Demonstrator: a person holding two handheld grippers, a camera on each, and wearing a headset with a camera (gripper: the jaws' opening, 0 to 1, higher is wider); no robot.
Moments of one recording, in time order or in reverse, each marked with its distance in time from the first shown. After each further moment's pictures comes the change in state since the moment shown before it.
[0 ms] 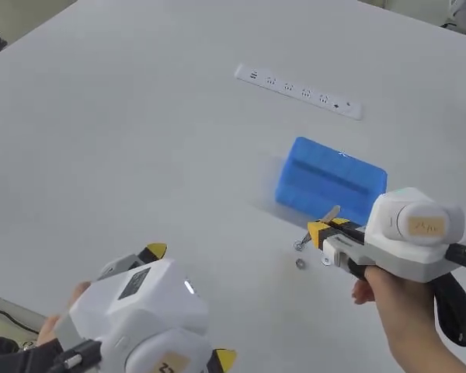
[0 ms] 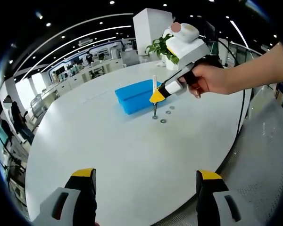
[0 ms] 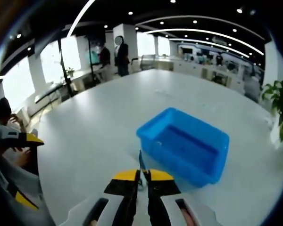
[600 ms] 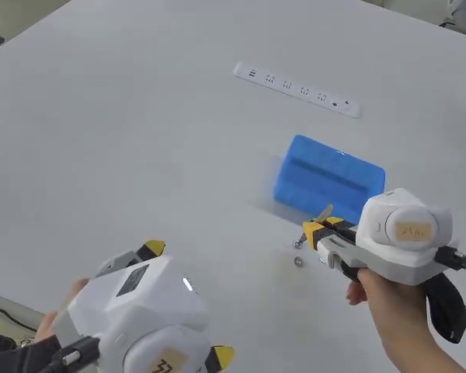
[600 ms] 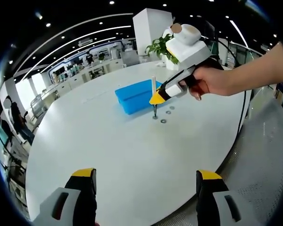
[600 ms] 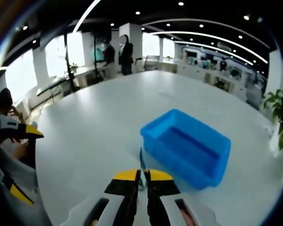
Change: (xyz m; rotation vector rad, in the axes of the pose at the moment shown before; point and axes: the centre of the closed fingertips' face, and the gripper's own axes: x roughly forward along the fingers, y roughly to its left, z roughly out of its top) left arm 0.000 0.001 0.000 0.002 0.000 0.002; right arm 0.002 0.005 -0.002 -0.072 -0.002 -0.007
